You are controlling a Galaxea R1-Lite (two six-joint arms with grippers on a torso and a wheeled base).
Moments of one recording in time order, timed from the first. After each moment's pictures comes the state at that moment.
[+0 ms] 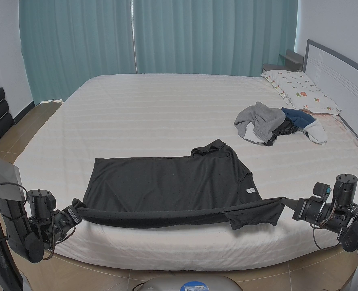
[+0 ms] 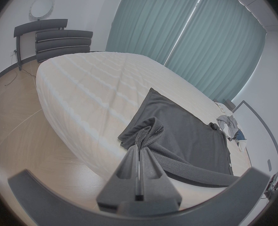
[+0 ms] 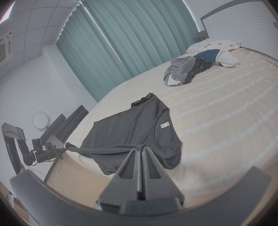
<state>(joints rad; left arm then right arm) -0.03 2.11 -0.12 -1.40 0.11 -0.59 0.13 1.92 -0.12 -1.42 0.28 0.38</state>
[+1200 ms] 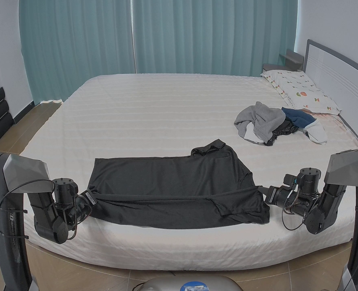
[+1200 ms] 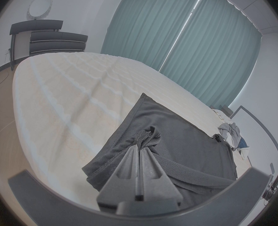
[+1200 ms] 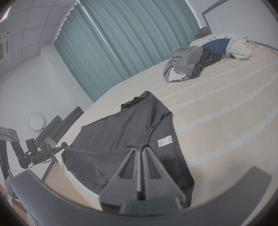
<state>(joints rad) -0.04 2.39 -0.53 -1.39 0.12 -0.59 0.15 2.34 -0.56 -1.42 0.27 0.40</state>
